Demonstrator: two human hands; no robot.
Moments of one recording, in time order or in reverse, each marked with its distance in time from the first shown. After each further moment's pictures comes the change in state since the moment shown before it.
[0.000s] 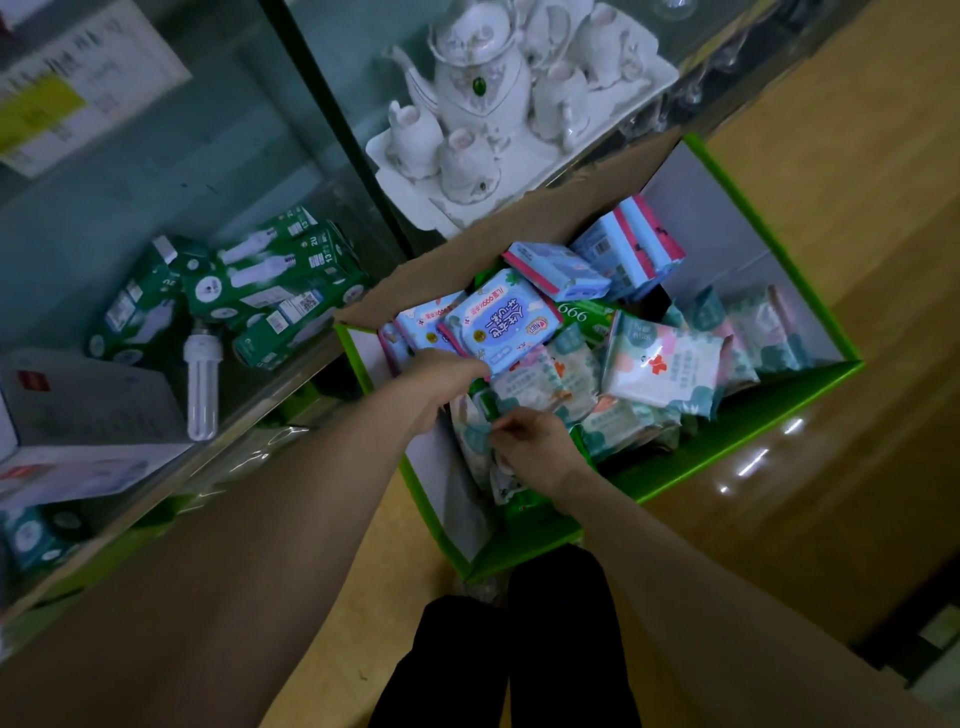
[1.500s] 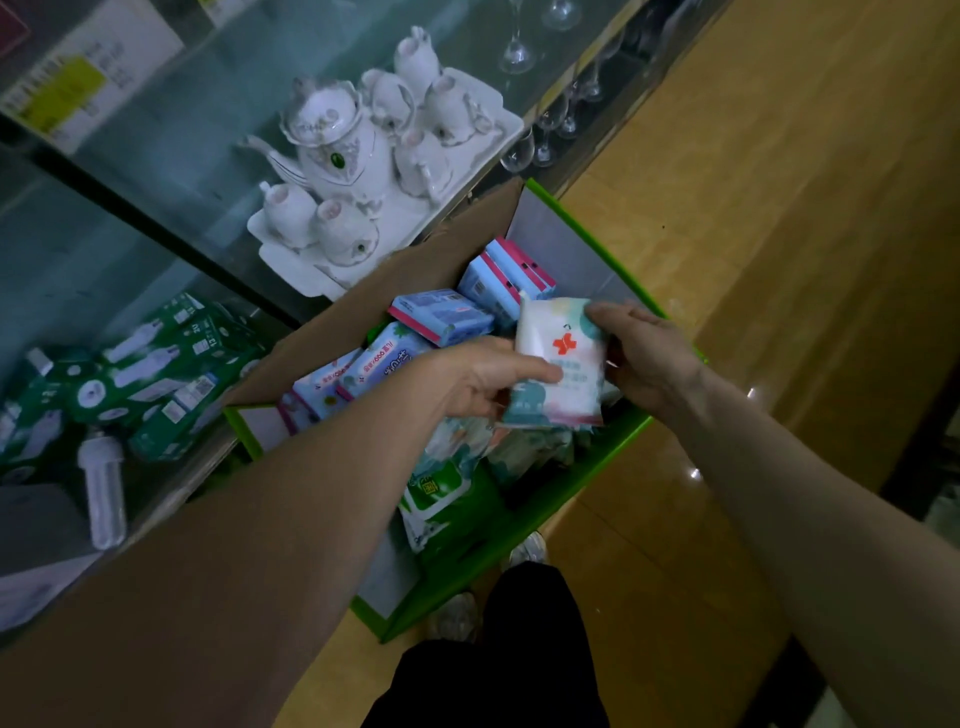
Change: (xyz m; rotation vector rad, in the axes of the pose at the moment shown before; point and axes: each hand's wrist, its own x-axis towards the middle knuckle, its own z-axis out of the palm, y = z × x) left_hand -0.036 0.098 0.110 0.176 -0.559 0.051; right_hand -0.008 -0.034 -0.202 0.777 0.420 0.063
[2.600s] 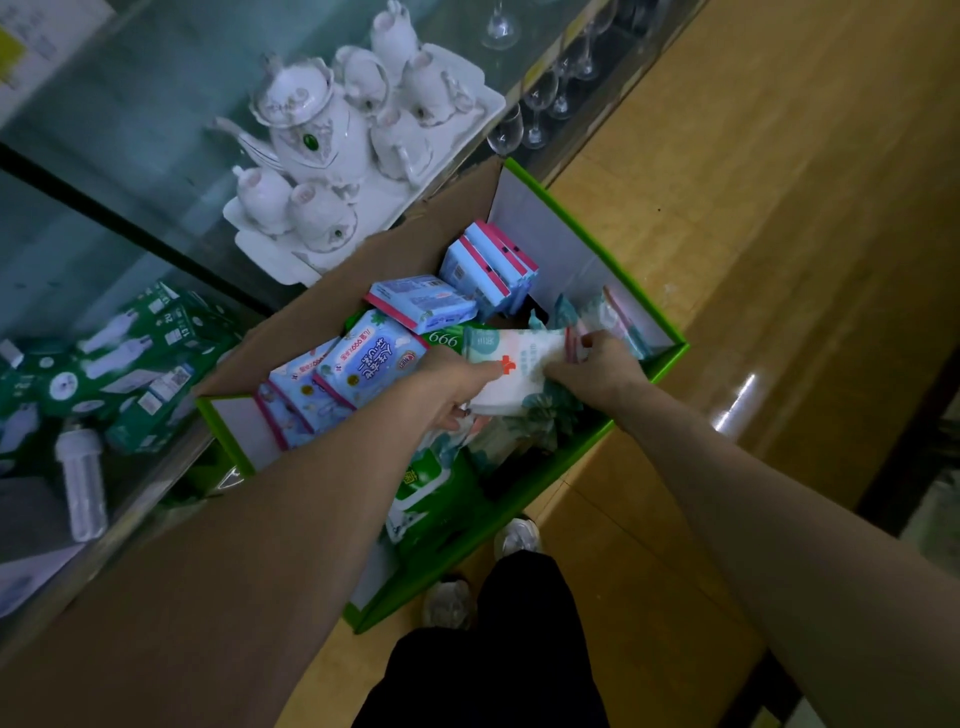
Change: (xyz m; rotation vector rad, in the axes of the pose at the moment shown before) left_hand 0.024 -0.028 0.001 0.141 0.417 -0.113; right_hand -0.004 0.023 -0.010 -0.951 0.011 -0.026
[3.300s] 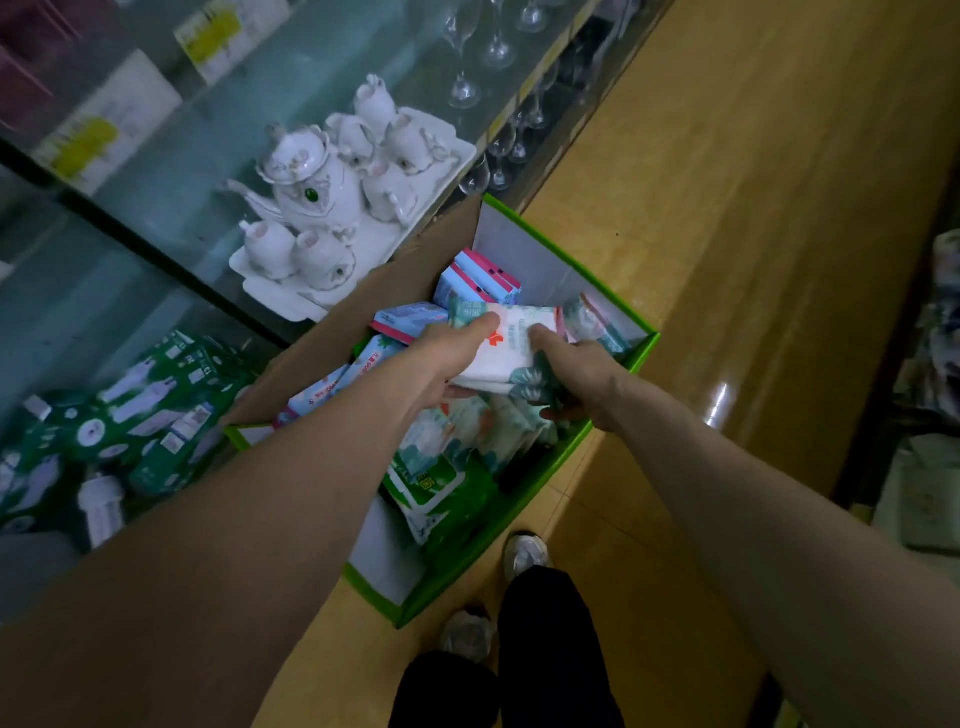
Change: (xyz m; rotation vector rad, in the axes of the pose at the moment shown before) left_hand -0.029 0.017 -0.026 -0.174 -0.038 0.207; right_hand -0.054 -0.023 0.010 0.519 -0.065 0.128
